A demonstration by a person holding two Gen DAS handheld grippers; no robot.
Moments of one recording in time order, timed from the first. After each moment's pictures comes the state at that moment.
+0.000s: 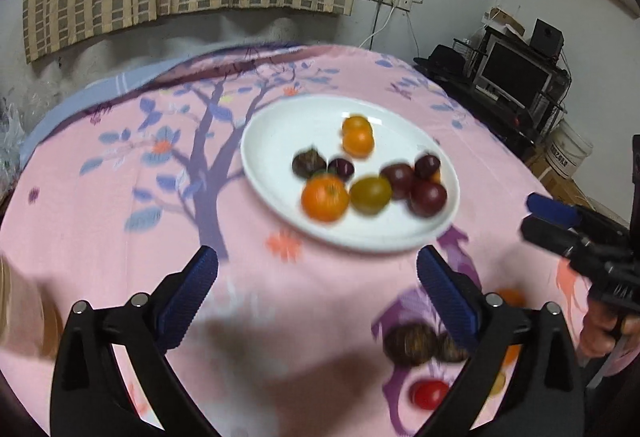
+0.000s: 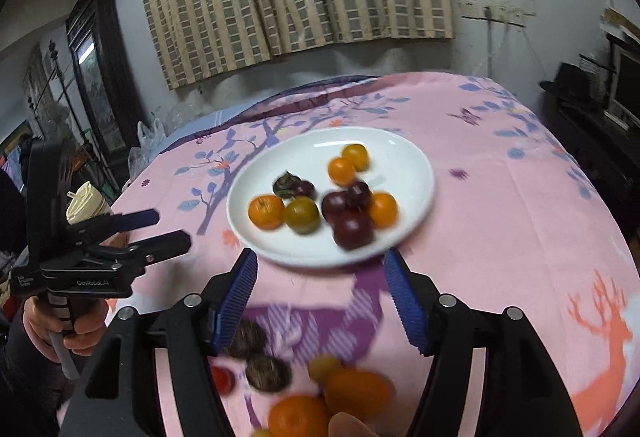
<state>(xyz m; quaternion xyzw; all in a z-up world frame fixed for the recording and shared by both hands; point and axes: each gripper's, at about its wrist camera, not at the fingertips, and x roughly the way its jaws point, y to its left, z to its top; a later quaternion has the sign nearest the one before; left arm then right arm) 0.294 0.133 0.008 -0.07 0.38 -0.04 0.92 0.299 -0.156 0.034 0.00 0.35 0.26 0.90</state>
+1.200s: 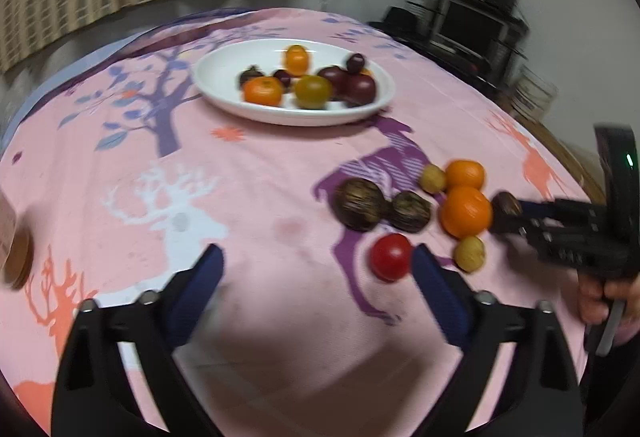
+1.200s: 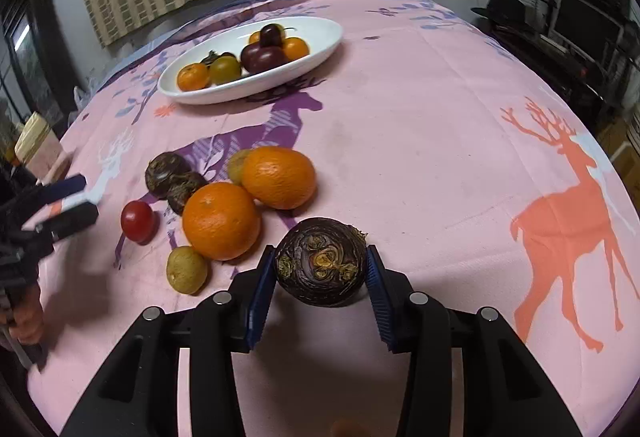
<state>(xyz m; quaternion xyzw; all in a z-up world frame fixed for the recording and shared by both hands) 0.216 0.092 -0.030 -0.01 0.40 -0.13 0.91 0.241 -0.194 -0.038 -0.03 0.46 0.15 0.88</state>
